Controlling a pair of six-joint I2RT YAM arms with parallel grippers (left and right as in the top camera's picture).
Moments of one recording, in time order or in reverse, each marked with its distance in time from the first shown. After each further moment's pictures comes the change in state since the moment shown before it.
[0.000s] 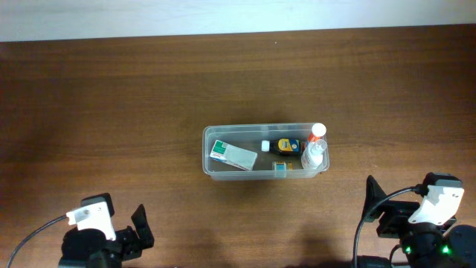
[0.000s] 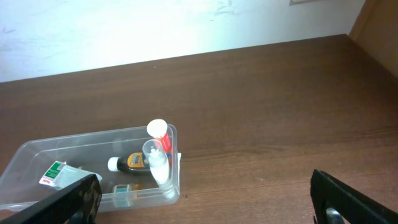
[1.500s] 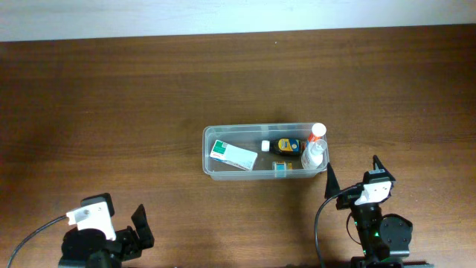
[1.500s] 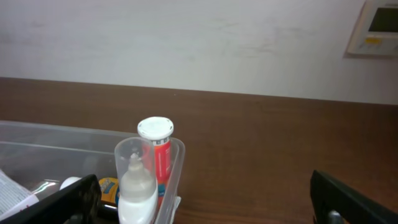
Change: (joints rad) left arm 0.000 0.000 -0.002 0.000 0.000 0.000; right arm 0.088 -0.357 -0.980 0.963 -0.056 -0.122
